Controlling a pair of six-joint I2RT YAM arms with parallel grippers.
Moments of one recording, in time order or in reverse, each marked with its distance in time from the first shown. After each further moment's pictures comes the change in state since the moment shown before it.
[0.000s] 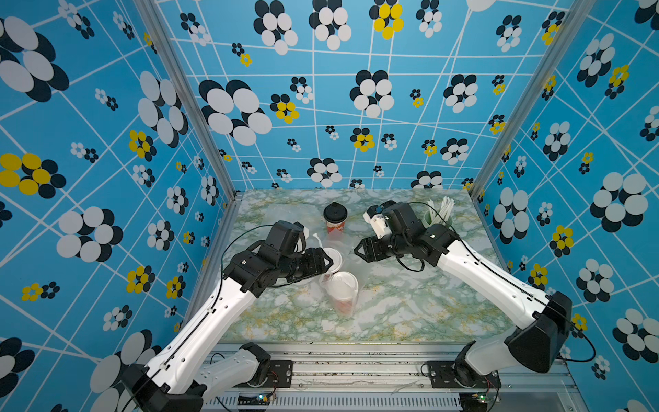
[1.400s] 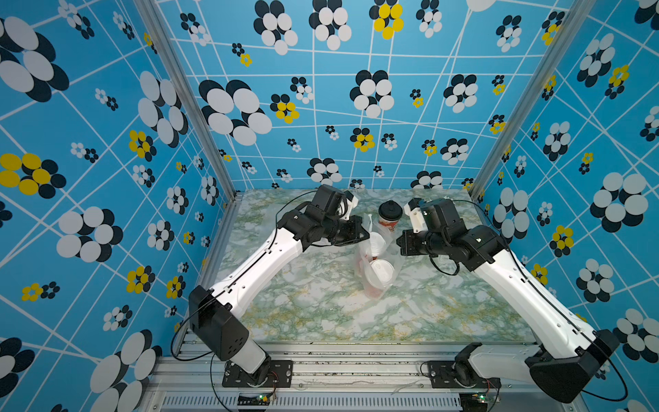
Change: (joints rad) left arm -0.100 0.528 0.449 0.196 0.224 0.076; right arm -0.158 -0.244 -0.022 -0.195 0.193 0.074
